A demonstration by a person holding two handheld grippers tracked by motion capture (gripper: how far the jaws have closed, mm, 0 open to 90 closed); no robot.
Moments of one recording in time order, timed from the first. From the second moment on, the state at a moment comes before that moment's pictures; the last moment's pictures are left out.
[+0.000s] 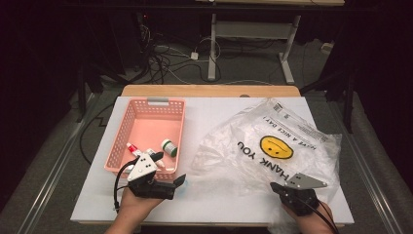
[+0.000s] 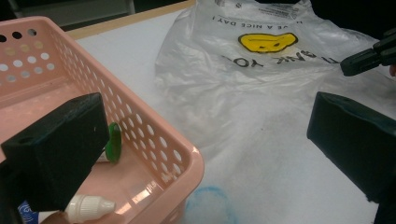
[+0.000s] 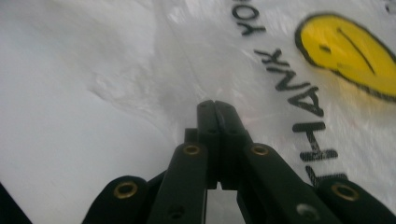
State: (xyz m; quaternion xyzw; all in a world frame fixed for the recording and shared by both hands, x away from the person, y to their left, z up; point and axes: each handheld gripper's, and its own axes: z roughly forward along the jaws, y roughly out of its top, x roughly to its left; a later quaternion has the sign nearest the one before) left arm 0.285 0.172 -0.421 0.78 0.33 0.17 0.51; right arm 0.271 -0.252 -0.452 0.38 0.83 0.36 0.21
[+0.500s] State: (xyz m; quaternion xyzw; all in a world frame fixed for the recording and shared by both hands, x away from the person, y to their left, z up) left arm 0.284 0.176 -0.422 0.77 0.34 0.18 0.51; right arm 0.287 -0.216 -0.446 0.33 0.84 0.40 0.18
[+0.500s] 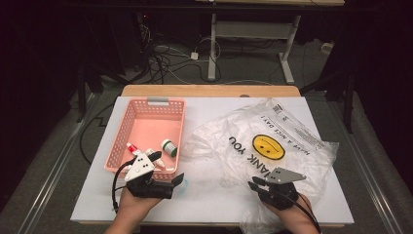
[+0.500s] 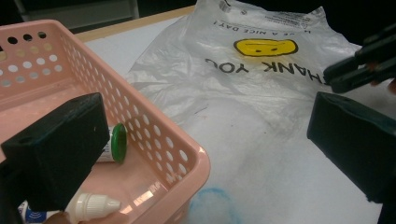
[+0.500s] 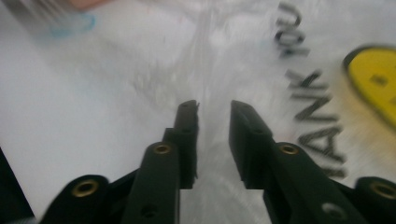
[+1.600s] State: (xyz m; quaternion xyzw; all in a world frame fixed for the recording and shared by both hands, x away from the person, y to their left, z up) left arm 0.260 0.204 -0.429 0.76 0.37 0.20 0.50; right arm 0.336 -0.164 -0.477 0.27 0.89 0.35 0.13
